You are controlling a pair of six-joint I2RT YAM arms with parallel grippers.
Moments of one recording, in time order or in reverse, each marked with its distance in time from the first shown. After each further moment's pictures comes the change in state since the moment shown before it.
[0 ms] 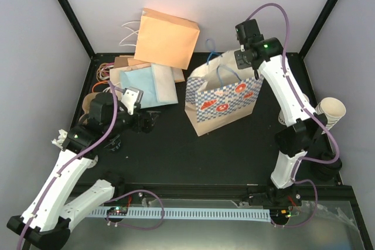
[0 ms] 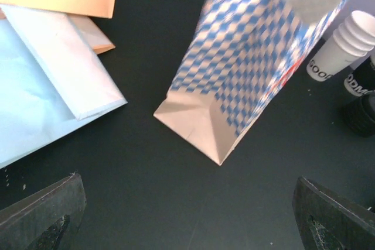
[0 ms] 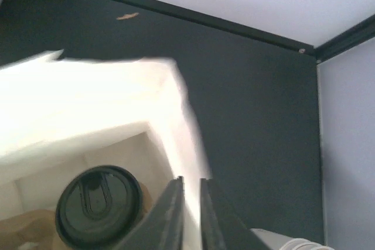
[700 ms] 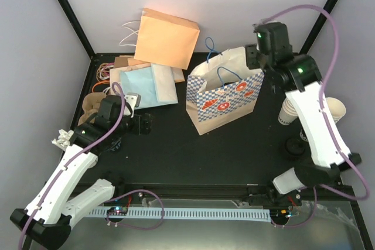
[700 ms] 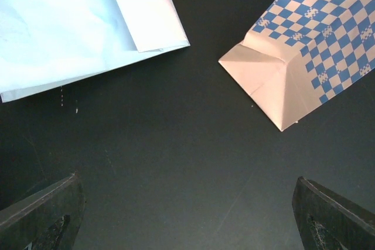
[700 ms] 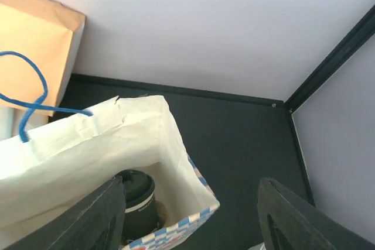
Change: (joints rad) left arm 0.000 0.046 -0.049 -0.123 -0.194 -0.090; right arm 0.088 -0.275 -0.016 0.036 0.100 0.067
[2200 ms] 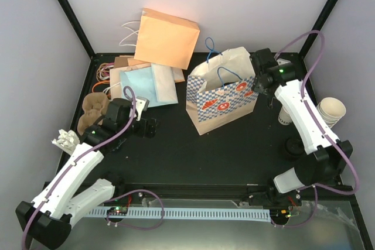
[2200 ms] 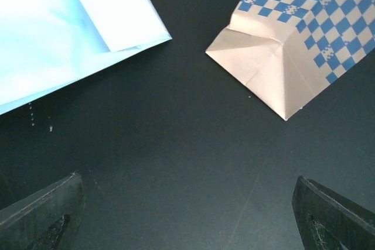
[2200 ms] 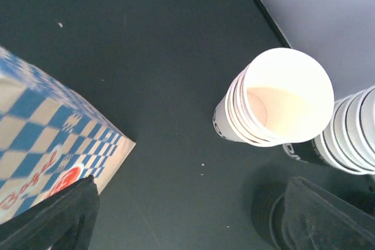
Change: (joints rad) left arm 0.000 0.015 -0.148 0.168 0.052 0.118; right arm -0.138 -0.069 -0.481 -0.140 0.074 0.600
